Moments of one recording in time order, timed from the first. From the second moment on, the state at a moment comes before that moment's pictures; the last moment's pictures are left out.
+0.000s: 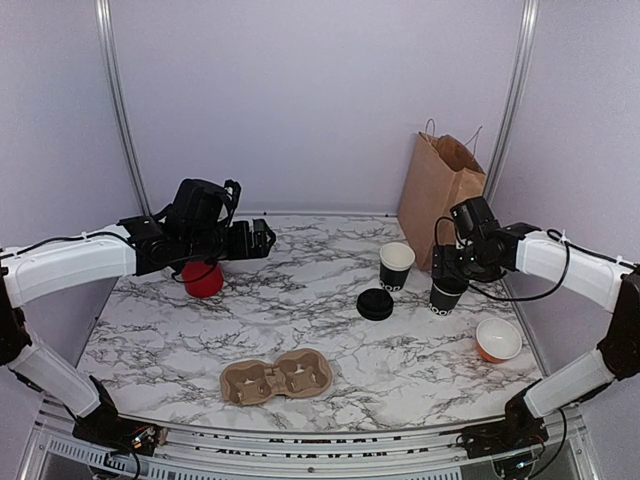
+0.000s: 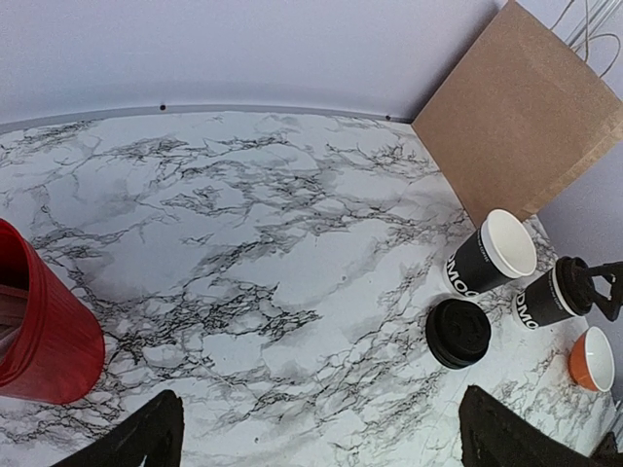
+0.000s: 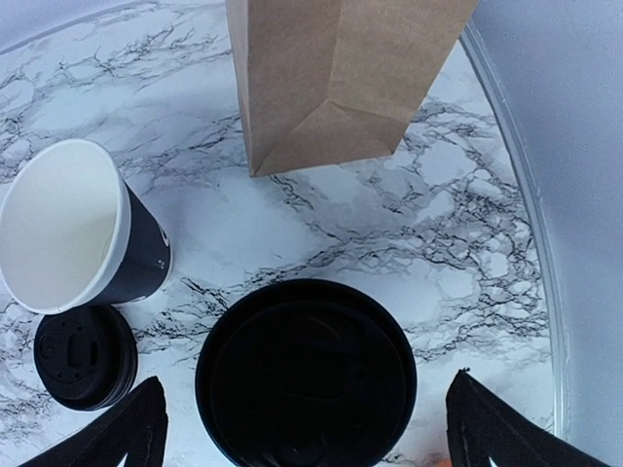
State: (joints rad) left arm -0.75 1.46 1.15 -0.26 -0.20 -0.52; right arm 0.39 1.38 1.02 -0.58 0.35 0.39
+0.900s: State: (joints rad) left arm -0.75 1.40 1.16 -0.26 -0.19 -0.55; right arm 0.41 1.45 1.48 -0.58 0.26 0.23
